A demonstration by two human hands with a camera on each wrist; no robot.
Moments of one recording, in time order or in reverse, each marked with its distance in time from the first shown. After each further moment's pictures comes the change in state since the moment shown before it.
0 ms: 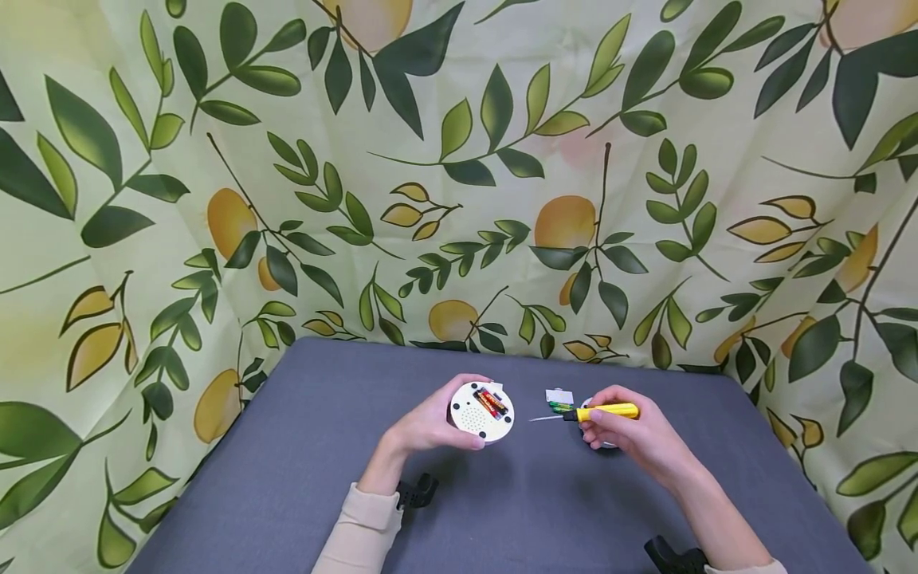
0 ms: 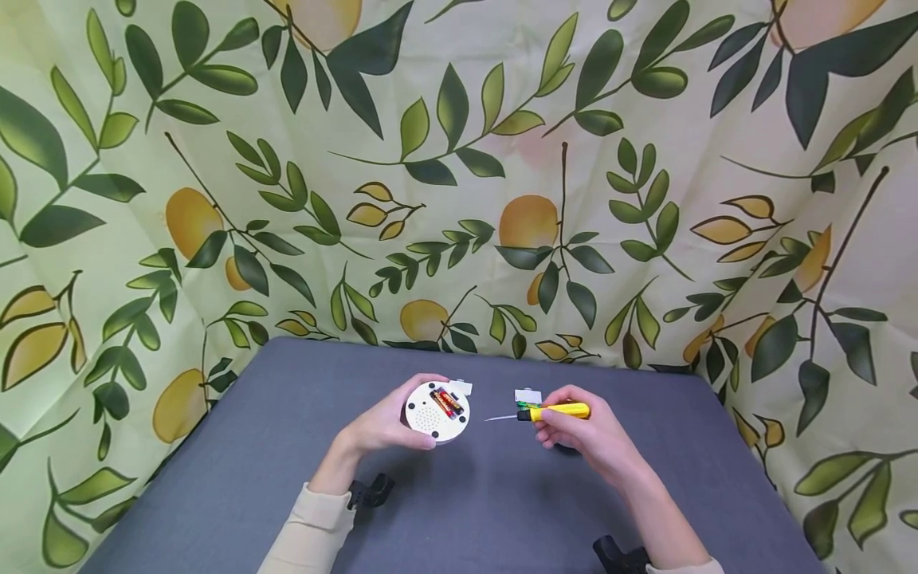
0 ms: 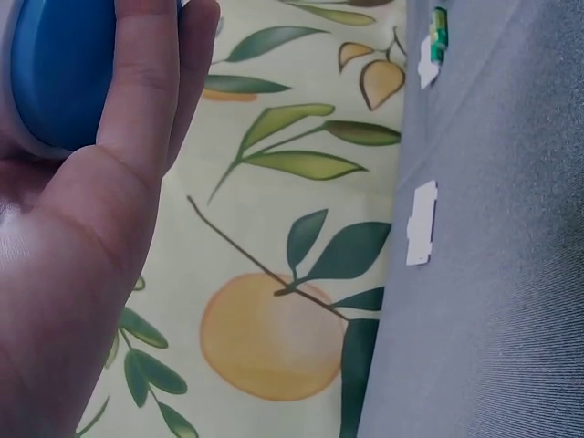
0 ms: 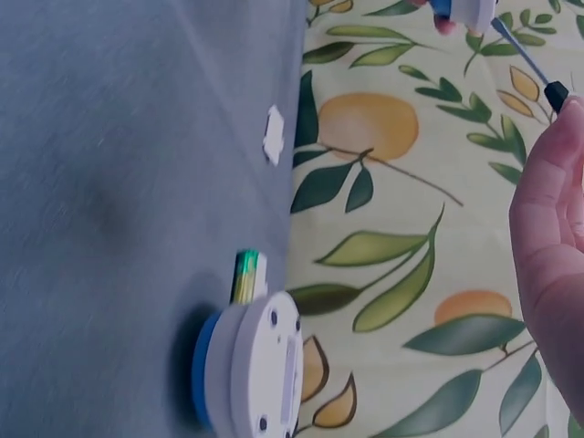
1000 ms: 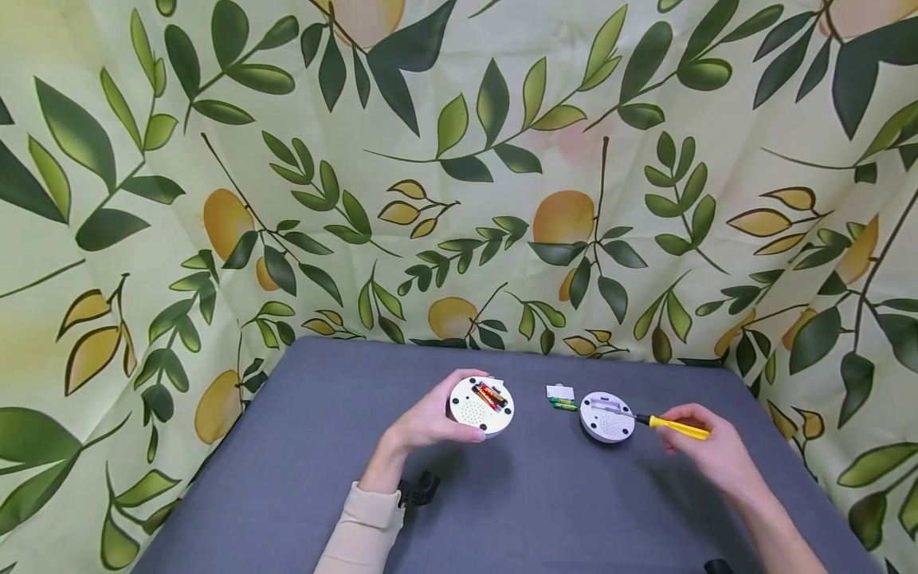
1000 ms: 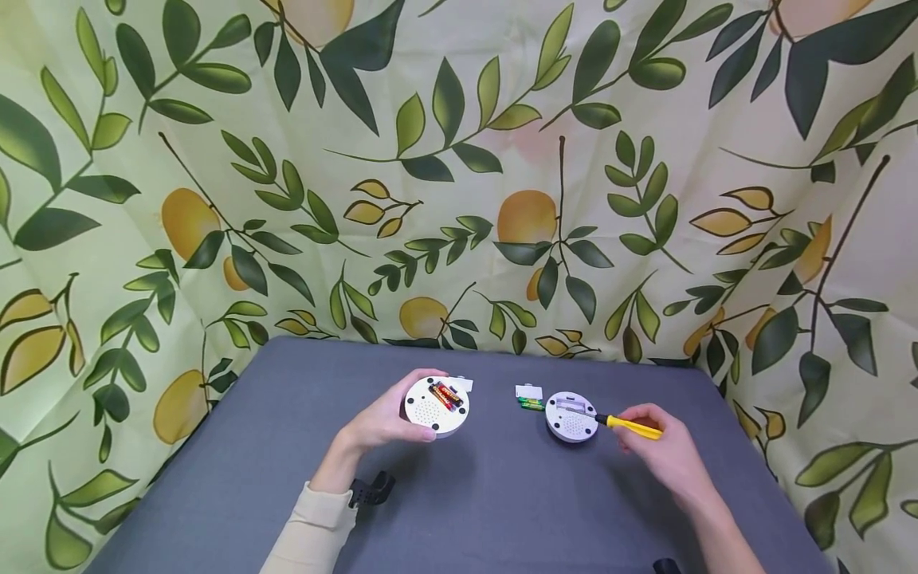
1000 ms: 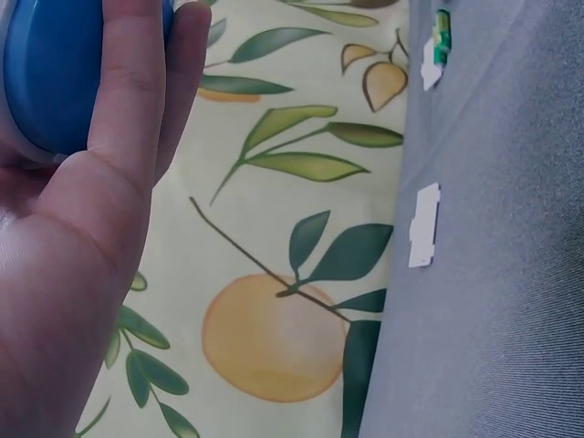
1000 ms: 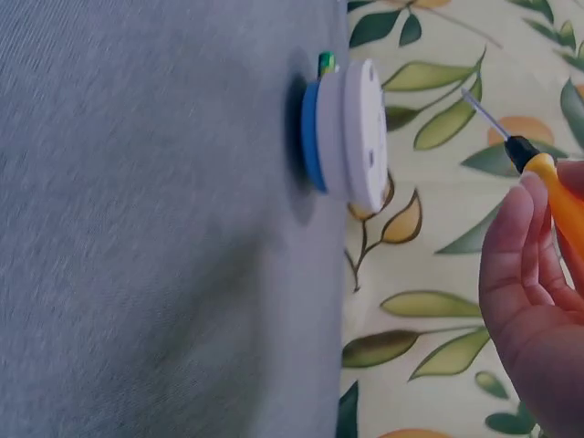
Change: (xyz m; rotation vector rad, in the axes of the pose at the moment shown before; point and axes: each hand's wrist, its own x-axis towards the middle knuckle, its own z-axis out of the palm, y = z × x) left_hand 0.001 0.000 -0.001 -0.005 0.027 0.007; right_hand -0.044 0.029 -0.067 -0.551 0.419 0.193
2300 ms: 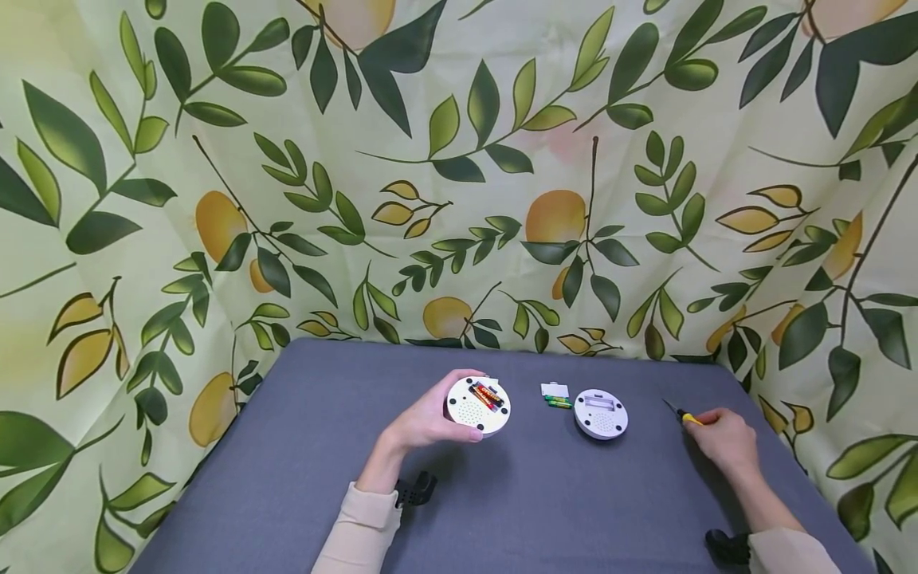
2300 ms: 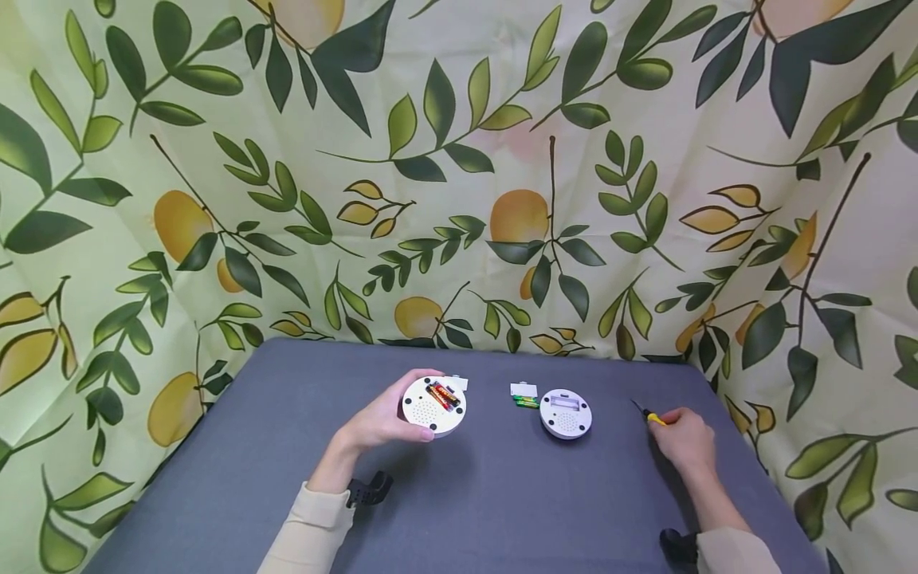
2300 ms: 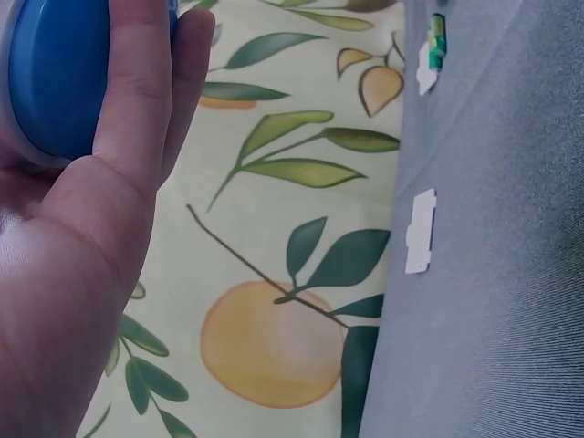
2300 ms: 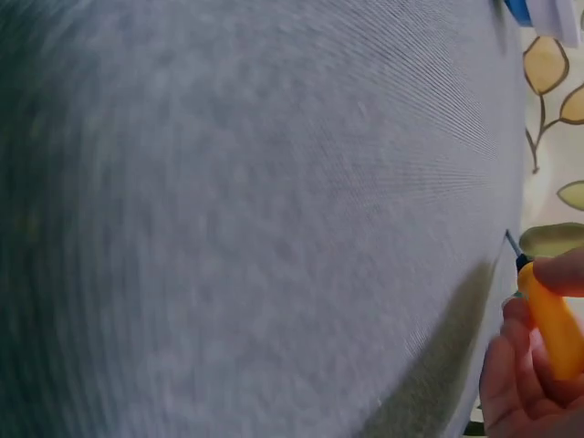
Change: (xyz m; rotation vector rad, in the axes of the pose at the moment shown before) left_hand 0.001 0.000 0.004 0.006 0.001 -0.026; right_hand 0.052 0.079 -0.026 -0.375 0.273 0.174
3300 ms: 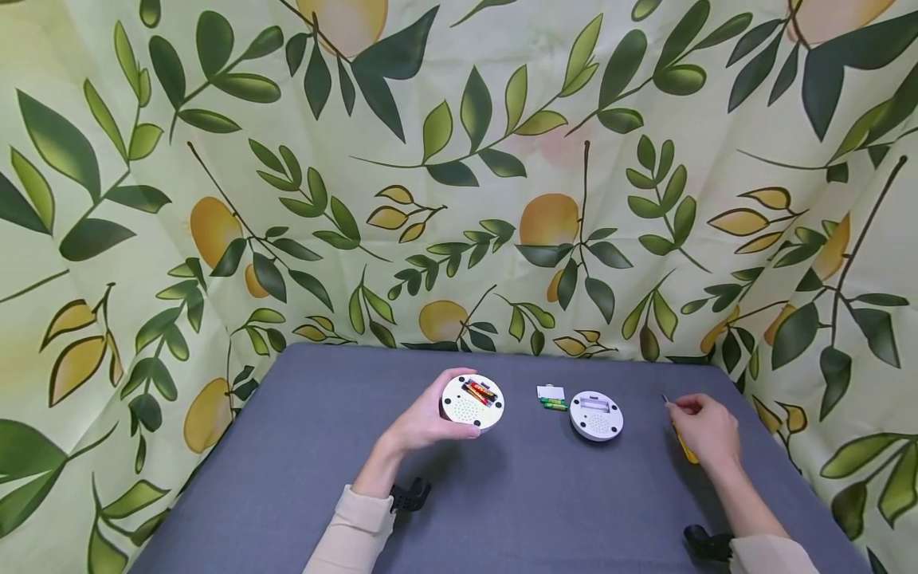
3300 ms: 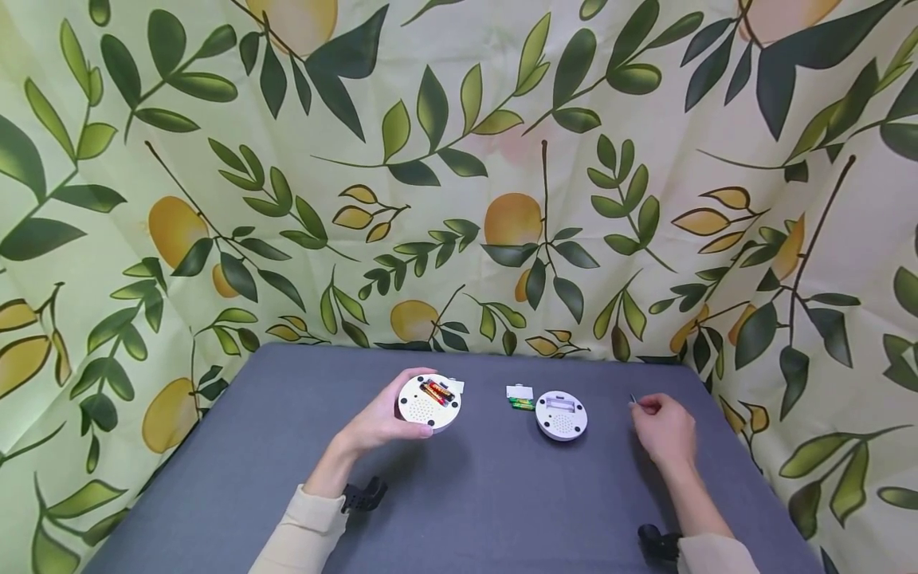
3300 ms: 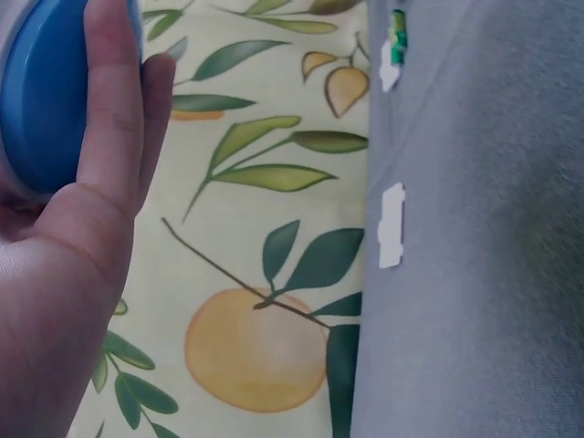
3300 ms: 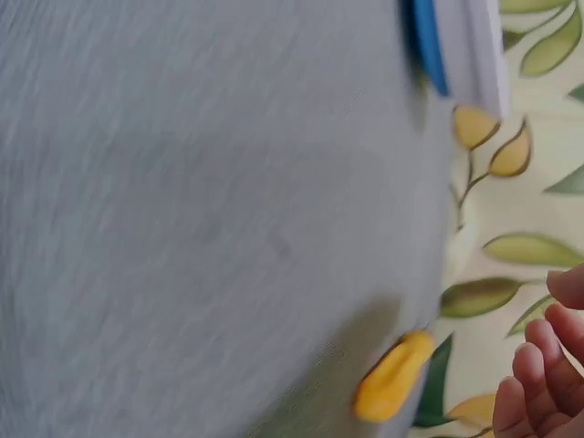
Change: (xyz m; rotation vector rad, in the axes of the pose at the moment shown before) left_hand 0.000 0.000 0.004 0.033 0.100 -0.039; right_hand -0.018 -0.036 0.002 0.066 0.127 -0.120
